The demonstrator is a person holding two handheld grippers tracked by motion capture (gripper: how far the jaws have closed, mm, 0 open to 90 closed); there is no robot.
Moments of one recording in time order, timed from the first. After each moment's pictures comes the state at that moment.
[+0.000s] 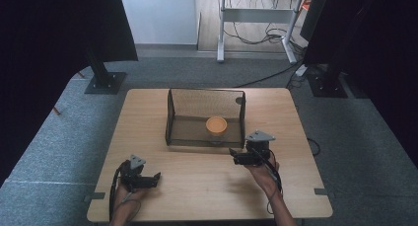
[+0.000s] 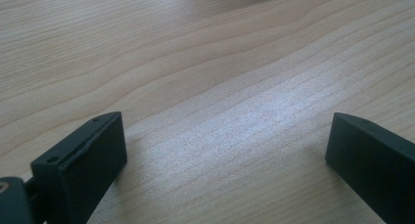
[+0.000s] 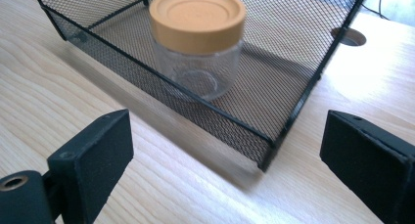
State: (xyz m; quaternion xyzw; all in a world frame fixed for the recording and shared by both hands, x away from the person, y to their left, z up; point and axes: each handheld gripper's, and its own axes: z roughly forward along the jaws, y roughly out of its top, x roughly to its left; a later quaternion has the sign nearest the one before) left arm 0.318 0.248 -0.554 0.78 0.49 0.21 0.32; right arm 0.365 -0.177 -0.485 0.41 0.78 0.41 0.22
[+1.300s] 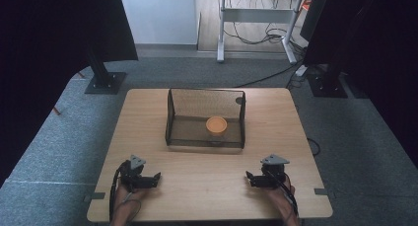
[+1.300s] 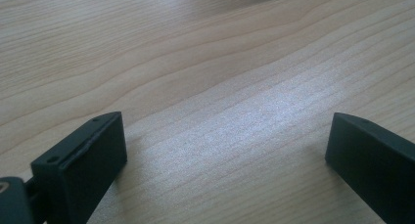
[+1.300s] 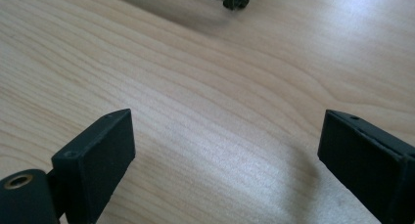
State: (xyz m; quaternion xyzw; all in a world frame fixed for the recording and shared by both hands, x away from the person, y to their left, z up) left arm 0.318 0.247 -0.554 0.78 0.50 0.21 0.32; right arm 0.325 -0.229 -0.555 0.46 0.79 0.36 0.20
